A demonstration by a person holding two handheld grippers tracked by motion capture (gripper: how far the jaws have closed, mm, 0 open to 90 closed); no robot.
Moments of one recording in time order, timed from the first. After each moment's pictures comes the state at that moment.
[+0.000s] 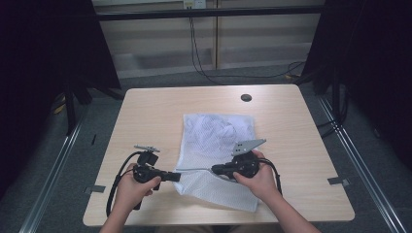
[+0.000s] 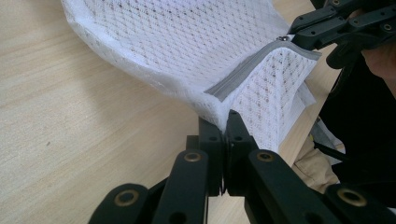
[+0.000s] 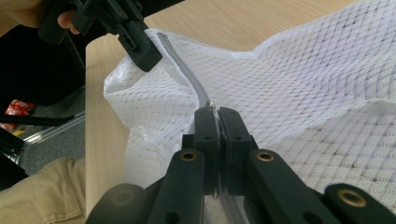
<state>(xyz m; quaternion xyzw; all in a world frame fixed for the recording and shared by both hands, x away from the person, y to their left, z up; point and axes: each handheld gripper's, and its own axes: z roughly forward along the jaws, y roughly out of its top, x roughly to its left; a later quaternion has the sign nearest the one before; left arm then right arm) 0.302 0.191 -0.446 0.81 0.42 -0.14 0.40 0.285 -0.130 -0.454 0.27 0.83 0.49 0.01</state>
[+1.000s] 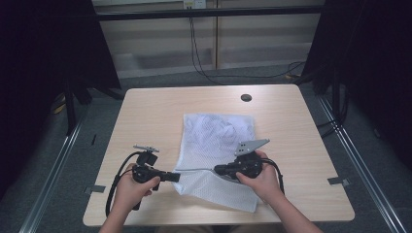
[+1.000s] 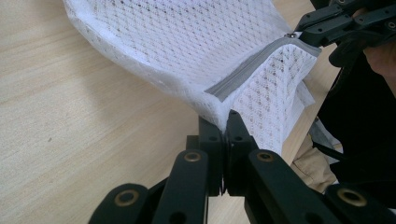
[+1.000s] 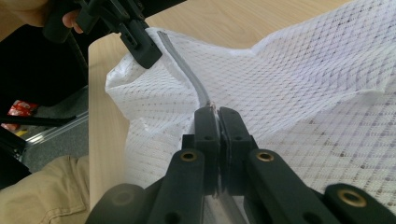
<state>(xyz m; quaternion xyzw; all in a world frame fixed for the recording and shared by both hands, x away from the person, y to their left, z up) 0.302 0.193 -0.446 0.80 0.42 -0.14 0.39 0.283 -0.137 -0.453 0.27 0.83 0.49 0.01</state>
